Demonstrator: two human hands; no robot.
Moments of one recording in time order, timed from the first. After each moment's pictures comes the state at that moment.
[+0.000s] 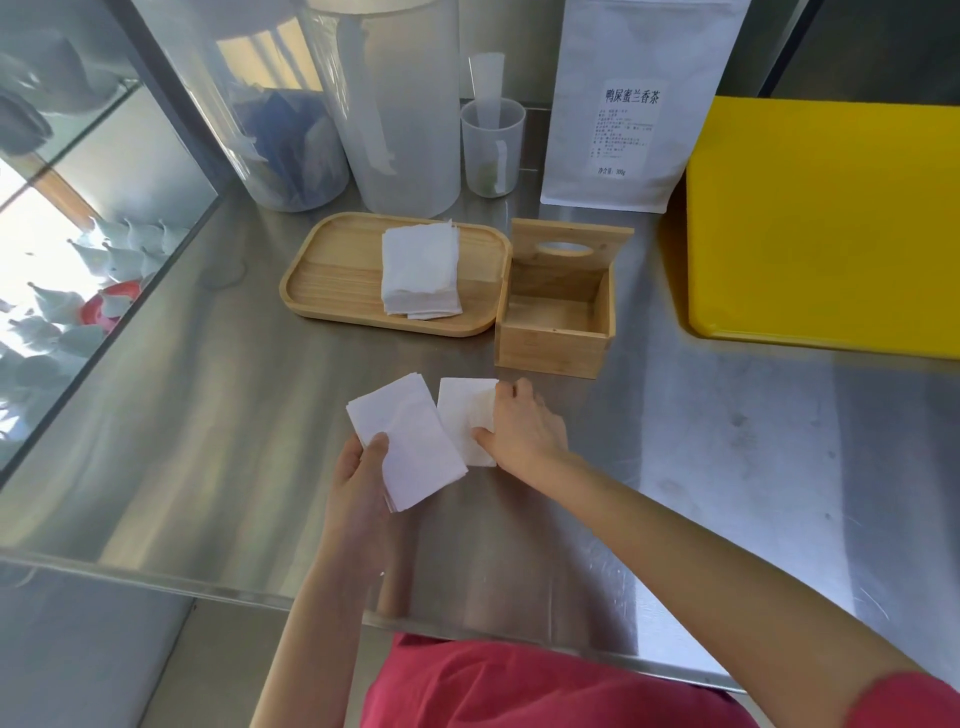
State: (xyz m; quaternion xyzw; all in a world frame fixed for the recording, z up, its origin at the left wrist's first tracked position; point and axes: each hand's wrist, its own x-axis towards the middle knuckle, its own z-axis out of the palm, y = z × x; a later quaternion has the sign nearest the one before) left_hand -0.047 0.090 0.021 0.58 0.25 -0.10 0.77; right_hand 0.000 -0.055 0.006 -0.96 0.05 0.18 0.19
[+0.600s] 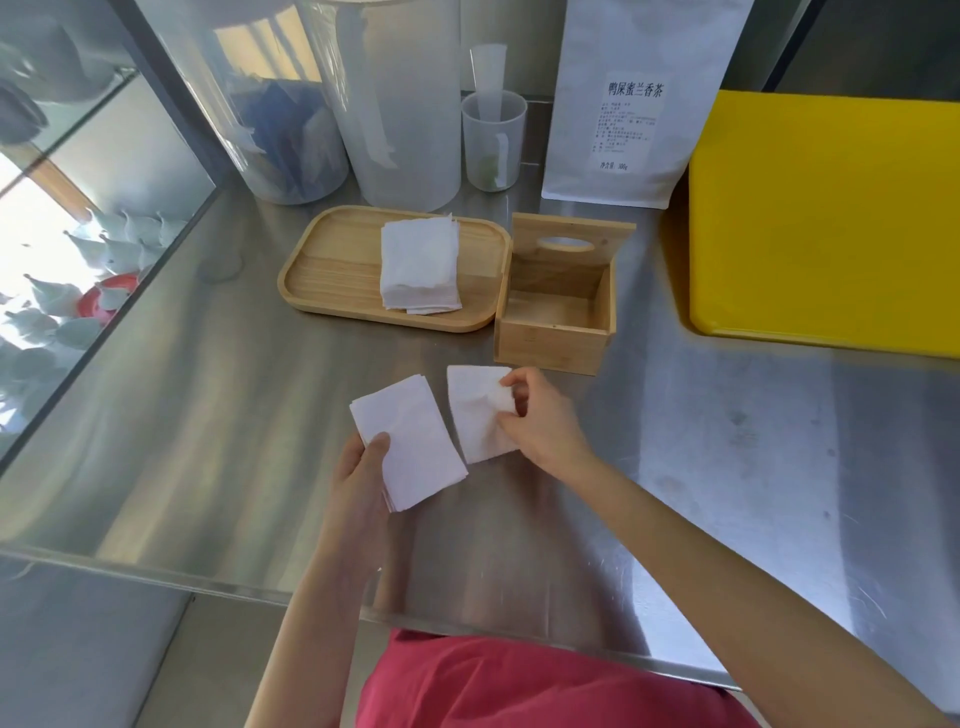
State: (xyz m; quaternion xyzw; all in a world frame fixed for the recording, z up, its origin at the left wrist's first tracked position) left_hand -0.046 0.092 0.015 0.58 0.25 -0.12 0.77; right_hand -0.008 -0.076 0.008 -0.87 0.13 0.13 0.47
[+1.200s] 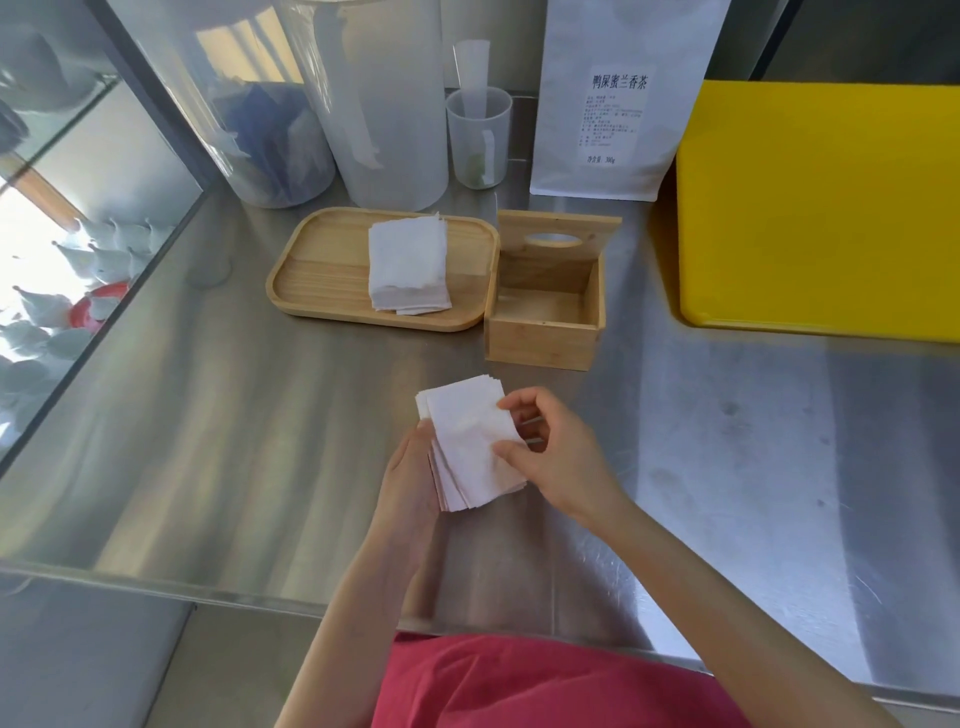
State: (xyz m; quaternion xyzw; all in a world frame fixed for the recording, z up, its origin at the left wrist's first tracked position) left_hand -0.039 0.054 0.008 0.57 0.23 -0.21 0.76; right_hand -0.052 -0.086 0.027 -0.80 0.08 0.07 0.59
